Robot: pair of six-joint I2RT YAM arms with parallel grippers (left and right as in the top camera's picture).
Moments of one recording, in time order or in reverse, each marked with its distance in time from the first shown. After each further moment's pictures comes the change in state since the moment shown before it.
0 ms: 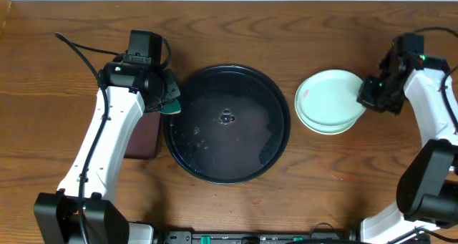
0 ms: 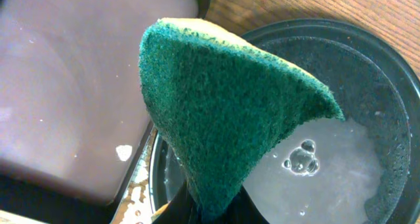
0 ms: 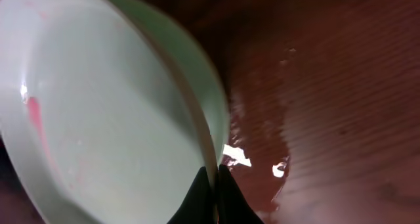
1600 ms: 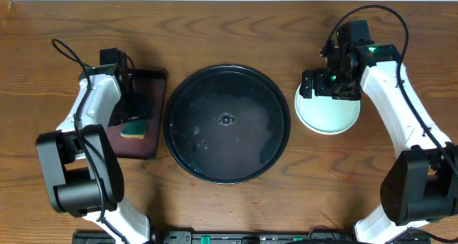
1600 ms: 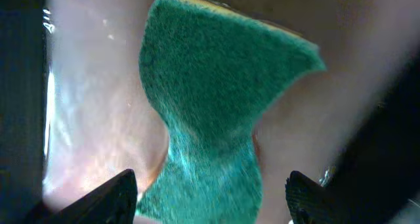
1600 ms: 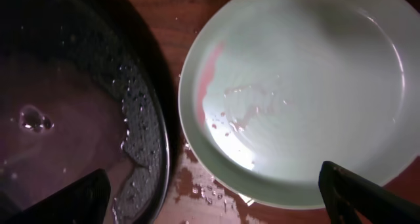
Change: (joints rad) left arm 0.285 0.277 -0.087 0.079 -0.061 0.423; right arm 0.317 0.000 0.147 -0.066 -0.090 -0.118
